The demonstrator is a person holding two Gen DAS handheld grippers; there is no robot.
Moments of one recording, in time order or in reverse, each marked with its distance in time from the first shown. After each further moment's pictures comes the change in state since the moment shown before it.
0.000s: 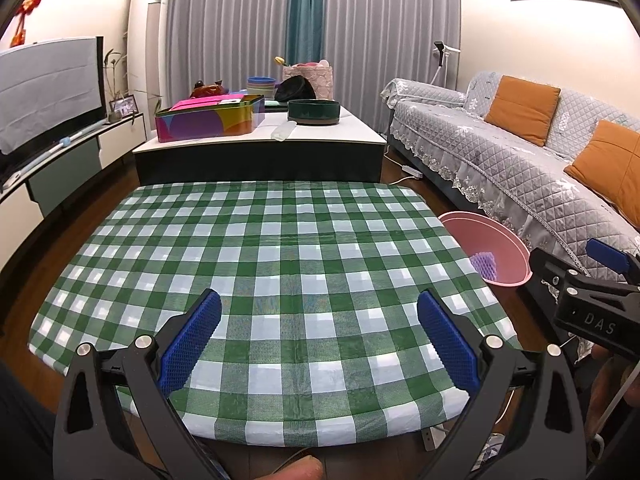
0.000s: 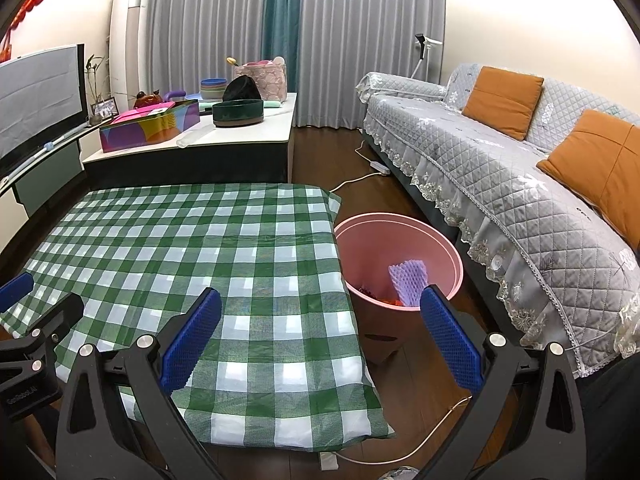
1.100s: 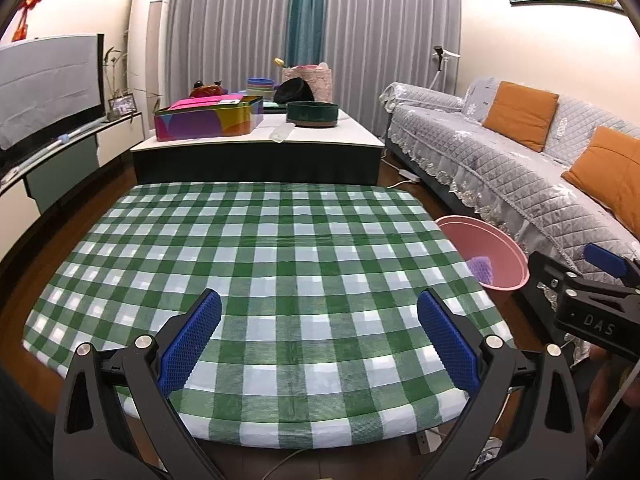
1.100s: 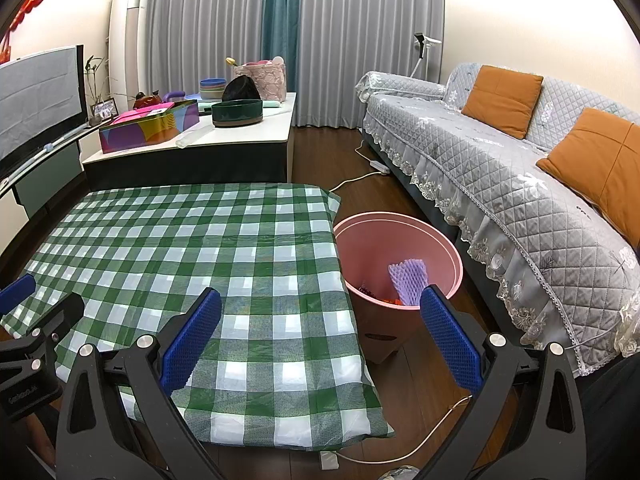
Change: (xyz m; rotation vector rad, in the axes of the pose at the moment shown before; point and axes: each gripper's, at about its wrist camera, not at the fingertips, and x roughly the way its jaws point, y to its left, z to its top) left arm 0.000 -0.002 -0.003 -0.014 -0.010 -0.023; right arm 0.000 0.000 0.000 0.001 0.000 0.000
